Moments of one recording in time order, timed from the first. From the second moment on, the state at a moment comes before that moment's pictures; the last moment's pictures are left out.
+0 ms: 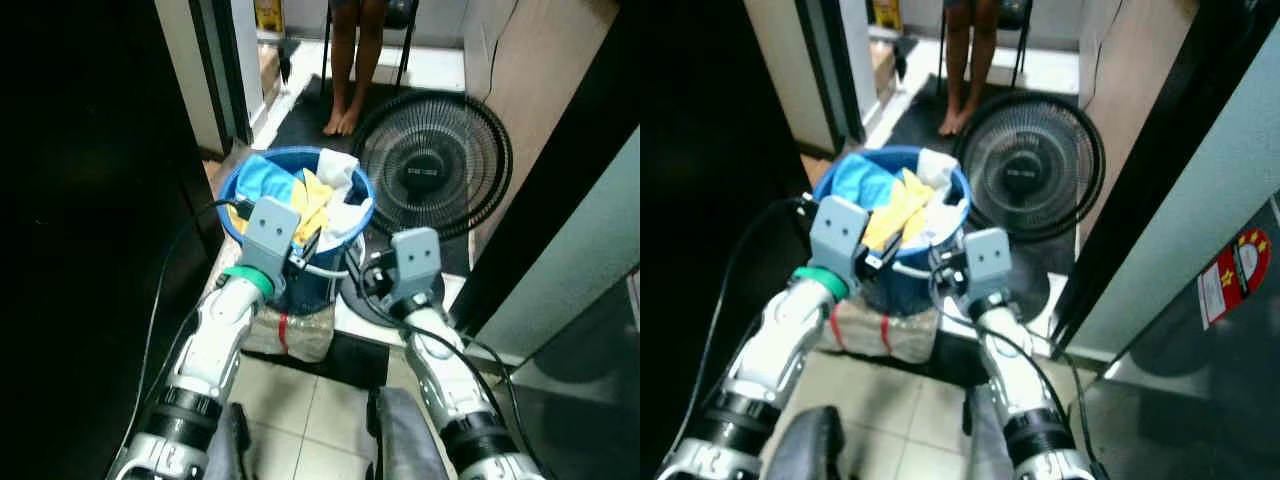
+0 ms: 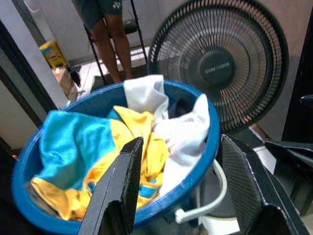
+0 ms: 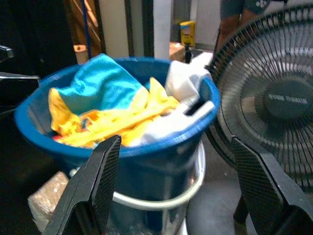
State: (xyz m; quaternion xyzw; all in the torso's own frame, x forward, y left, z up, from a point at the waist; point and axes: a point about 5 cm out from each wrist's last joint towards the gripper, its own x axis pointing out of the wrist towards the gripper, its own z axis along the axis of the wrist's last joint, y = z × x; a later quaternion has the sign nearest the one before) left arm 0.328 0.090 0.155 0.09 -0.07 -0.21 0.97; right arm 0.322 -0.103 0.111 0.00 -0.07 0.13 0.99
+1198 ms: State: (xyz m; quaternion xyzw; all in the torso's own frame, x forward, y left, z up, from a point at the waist) left arm 0.375 0.079 0.226 0.08 -0.08 -0.18 0.98; right arm 0.341 -0.094 0.150 0.01 -0.13 0.14 0.98
